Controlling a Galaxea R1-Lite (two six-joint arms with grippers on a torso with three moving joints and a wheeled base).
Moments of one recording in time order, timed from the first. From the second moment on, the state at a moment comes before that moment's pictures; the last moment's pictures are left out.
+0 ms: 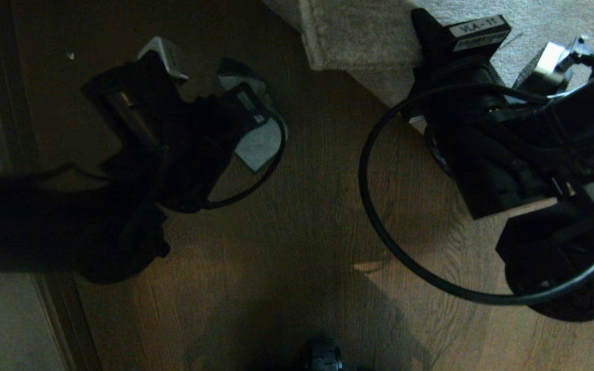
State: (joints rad) left arm -0.64 1.79 -1.07 -1.03 0.41 -0.41; right arm 0.79 1.77 -1.02 -1.52 -0.40 0.97
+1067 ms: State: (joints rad) left arm -0.30 1.73 -1.11 -1.02 0.41 -0.41; right arm 0.78 1.76 -1.02 -1.52 -0.39 0.97
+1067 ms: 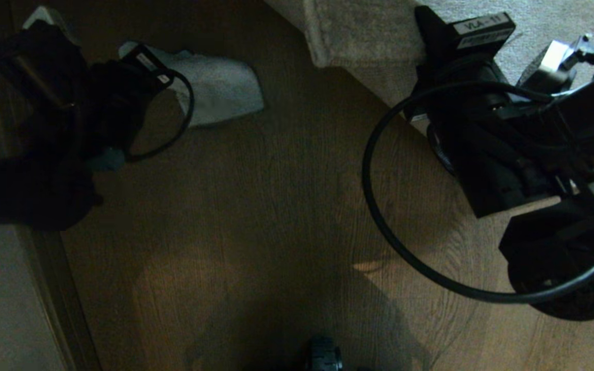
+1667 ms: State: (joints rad) left arm -0.47 1.48 -0.65 -1.03 0.41 -0.41; right arm 0.78 1.75 -1.02 -1.52 -0.39 0.97
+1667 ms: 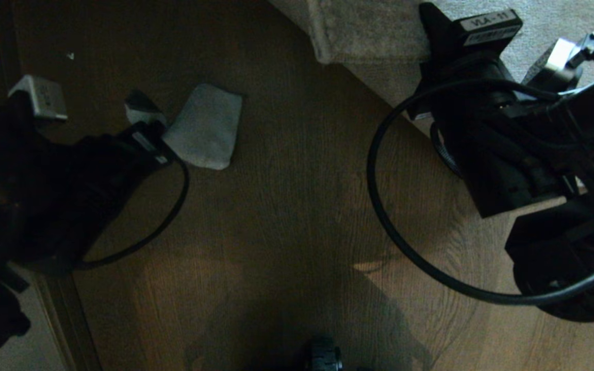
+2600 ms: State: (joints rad) left arm -0.66 1.71 -0.85 -1.06 0.40 -0.41; right arm 0.78 1.76 -1.02 -1.52 -0.39 0.97
